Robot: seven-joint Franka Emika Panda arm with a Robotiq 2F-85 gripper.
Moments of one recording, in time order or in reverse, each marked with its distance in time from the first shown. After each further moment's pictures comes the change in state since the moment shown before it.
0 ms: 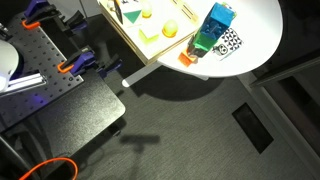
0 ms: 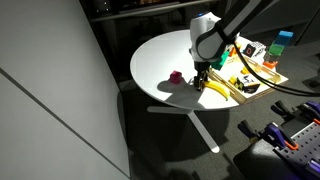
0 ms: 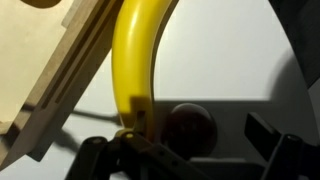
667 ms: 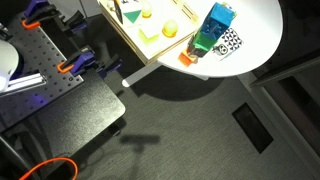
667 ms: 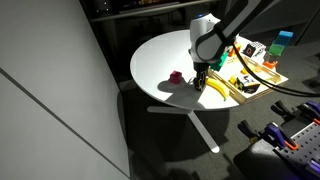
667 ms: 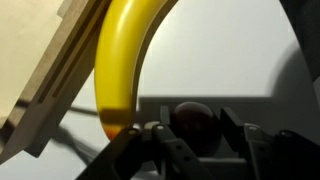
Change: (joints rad) arm 0.000 0.014 0.000 0.007 -0.001 0.024 -0.001
